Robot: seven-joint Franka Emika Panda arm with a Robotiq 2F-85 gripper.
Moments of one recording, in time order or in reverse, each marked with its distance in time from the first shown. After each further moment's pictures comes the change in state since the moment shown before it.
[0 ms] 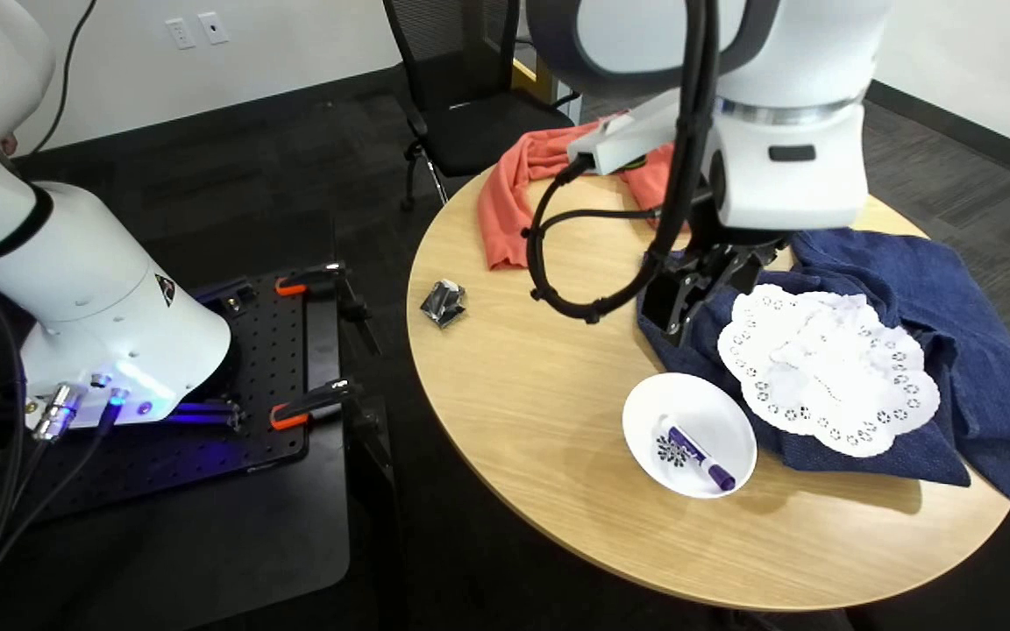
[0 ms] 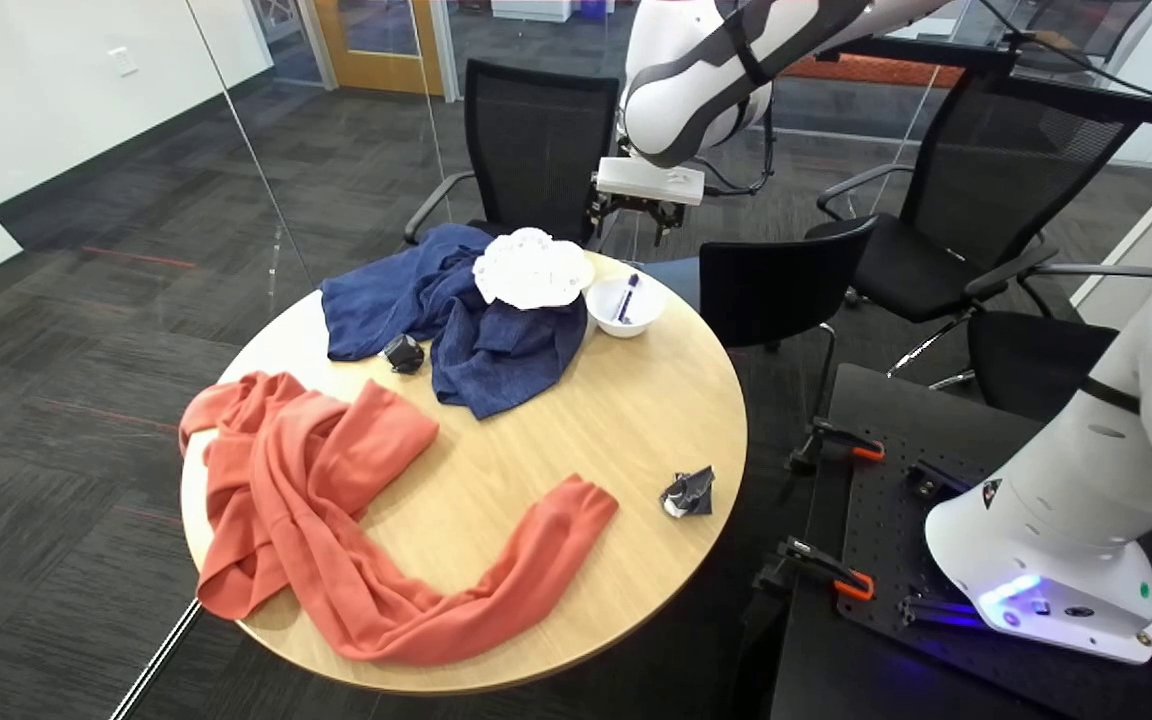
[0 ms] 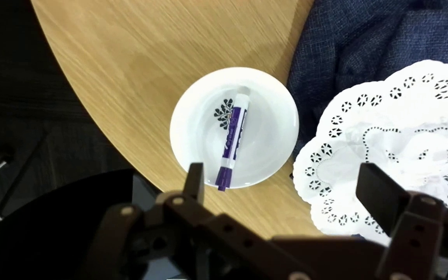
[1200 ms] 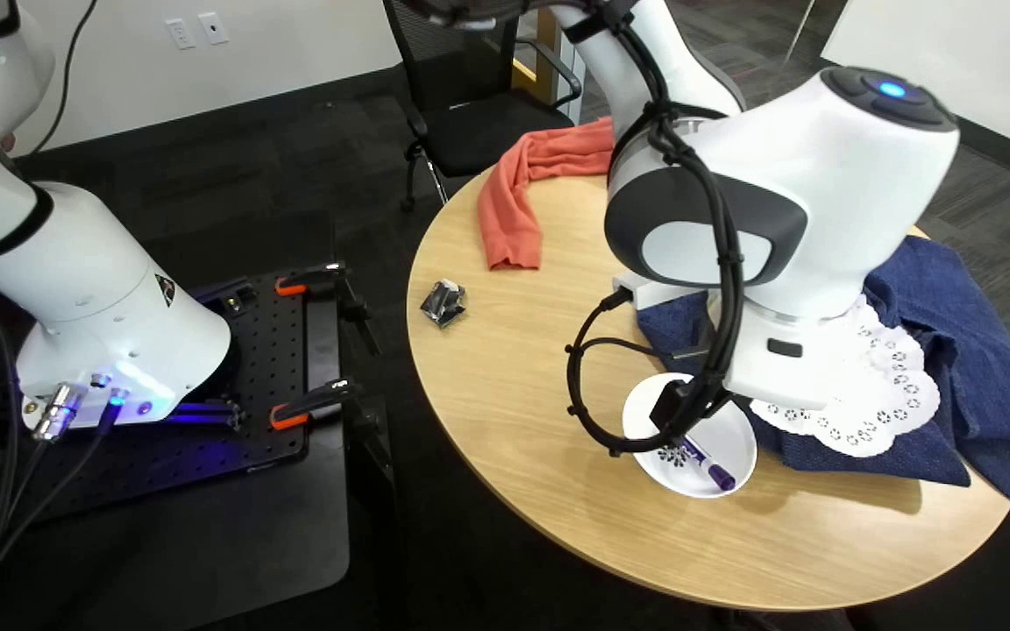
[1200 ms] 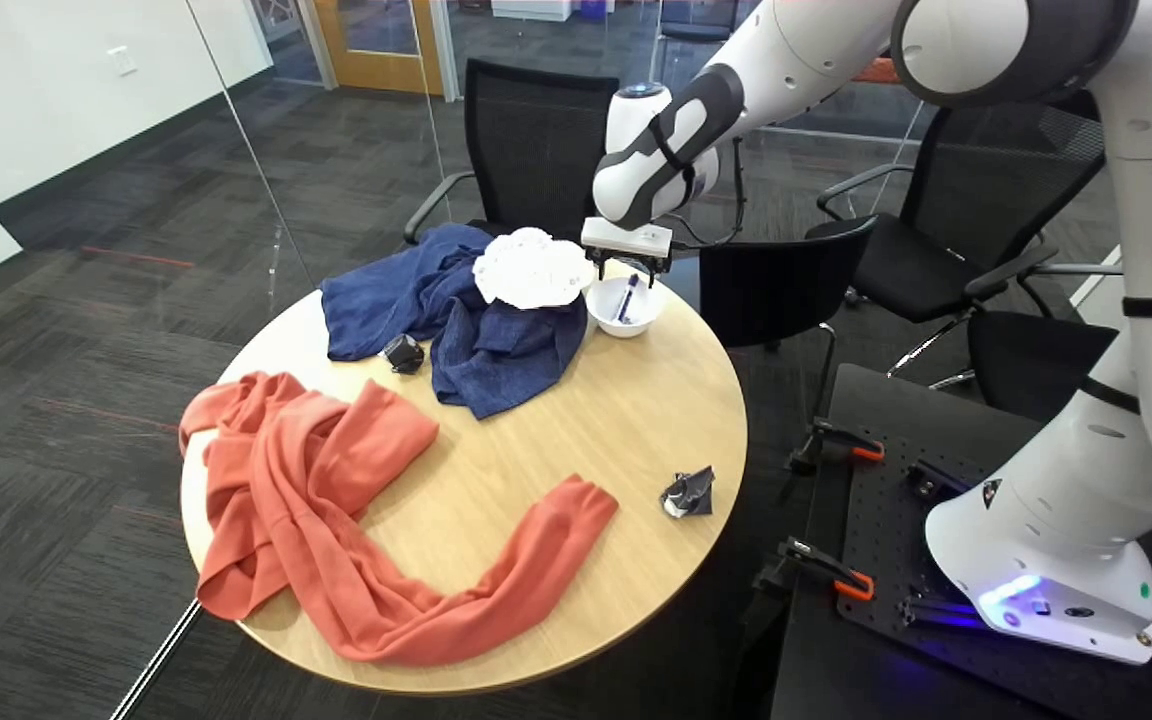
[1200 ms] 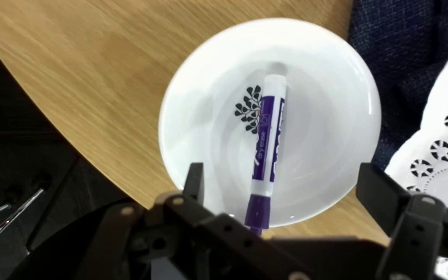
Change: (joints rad) arm 0.003 0.364 -0.068 0.222 0.101 0.029 0.041
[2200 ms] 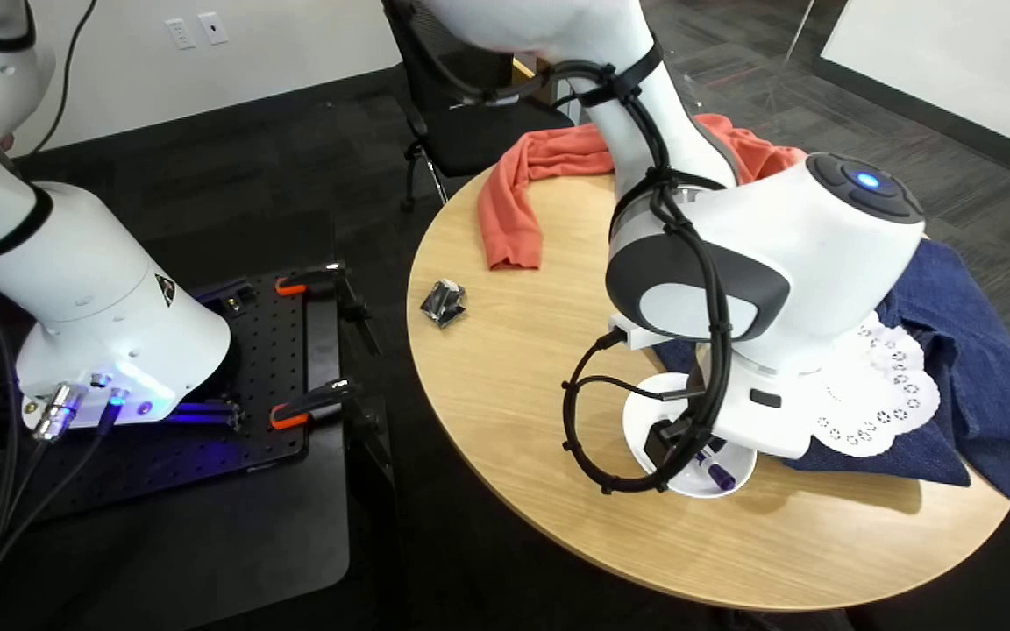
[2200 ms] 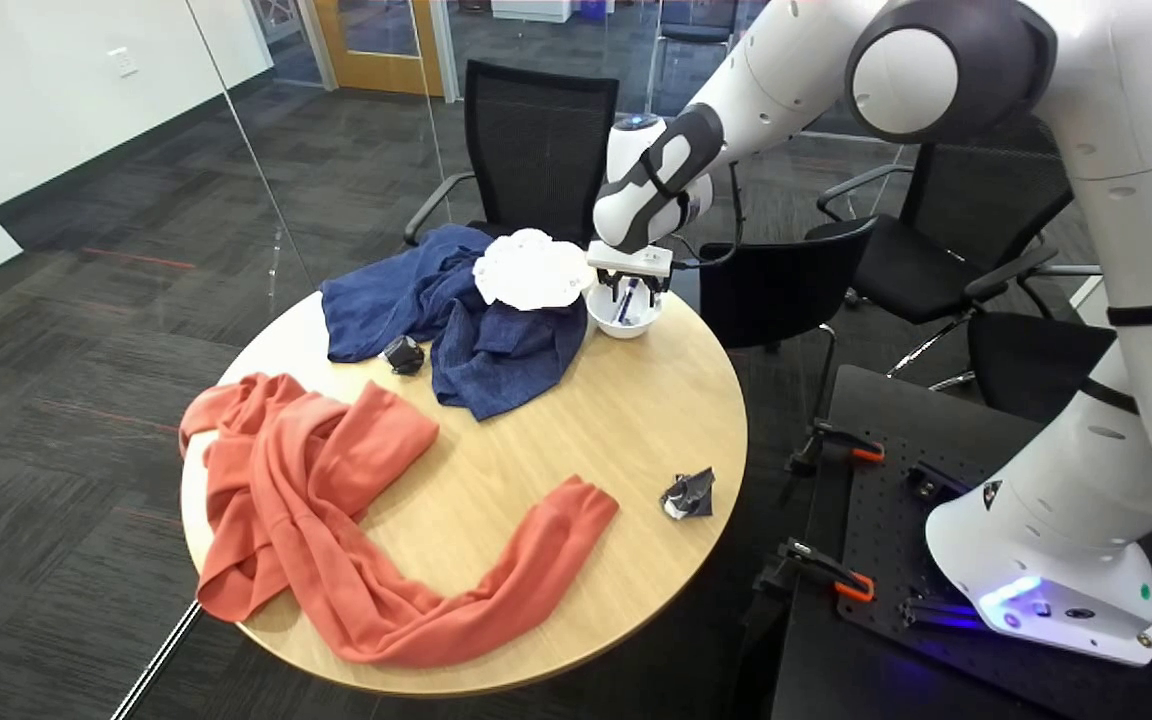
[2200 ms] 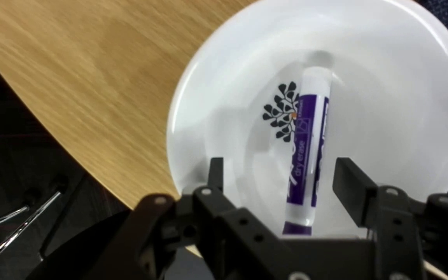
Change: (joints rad) arm -0.005 0.112 -0.019 0.057 0.015 0.000 0.000
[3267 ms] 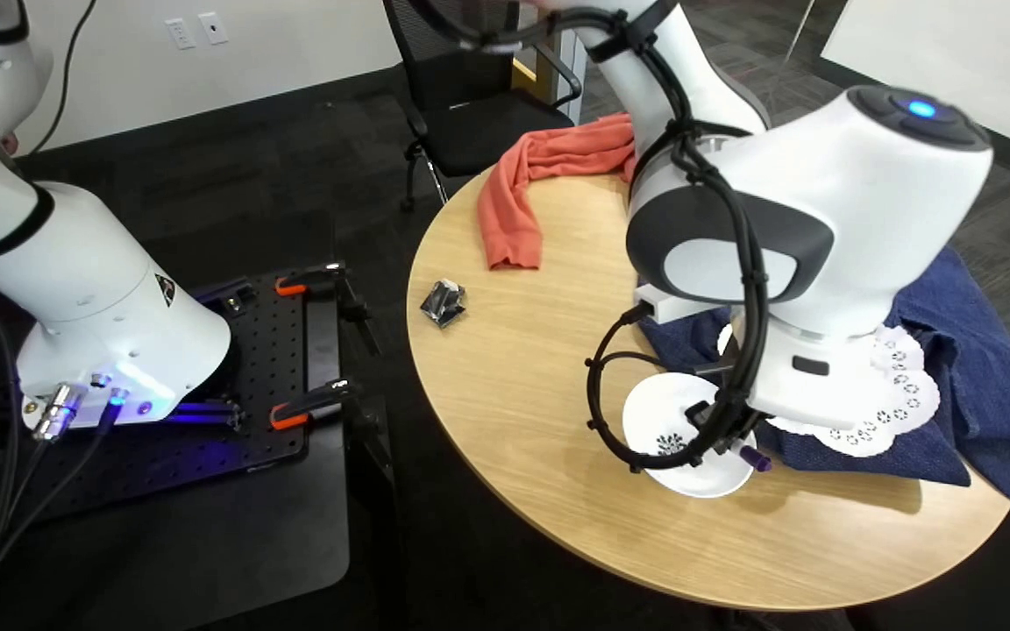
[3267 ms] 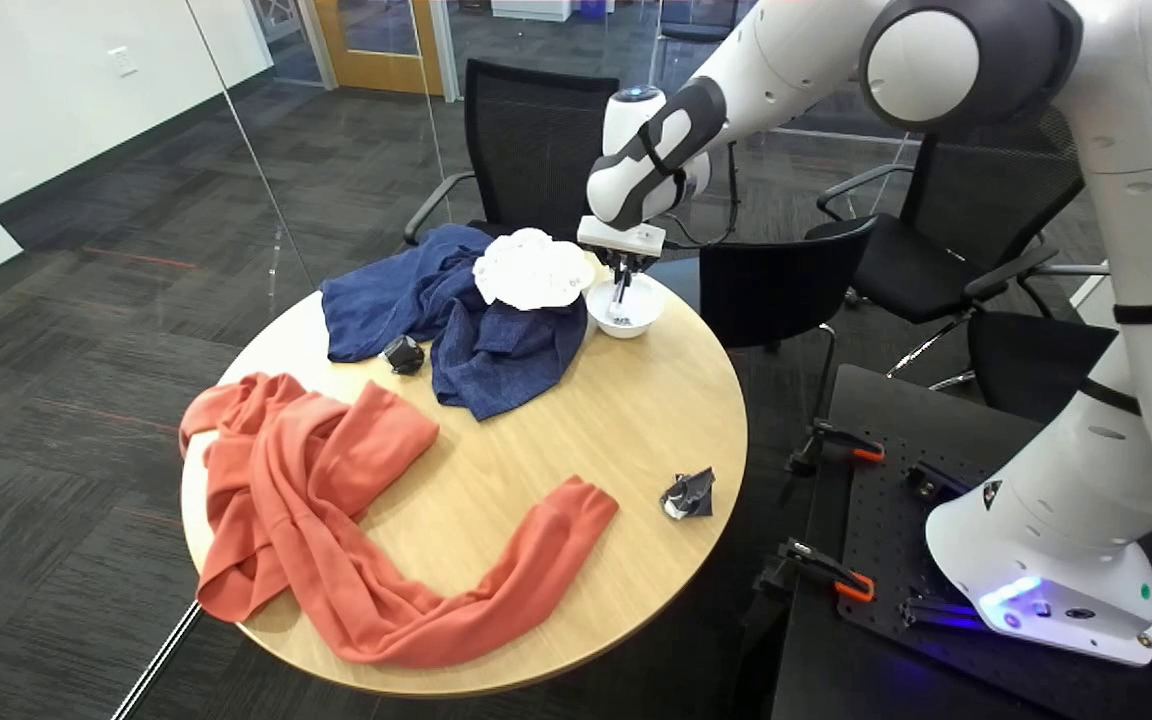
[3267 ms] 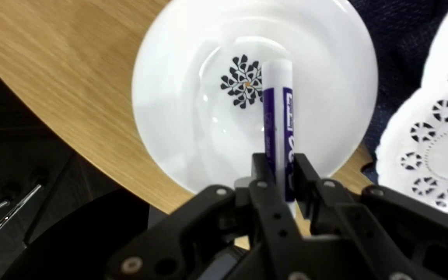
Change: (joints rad) arm 0.022 -0.056 -0.023 0.014 0.021 0.000 0.000
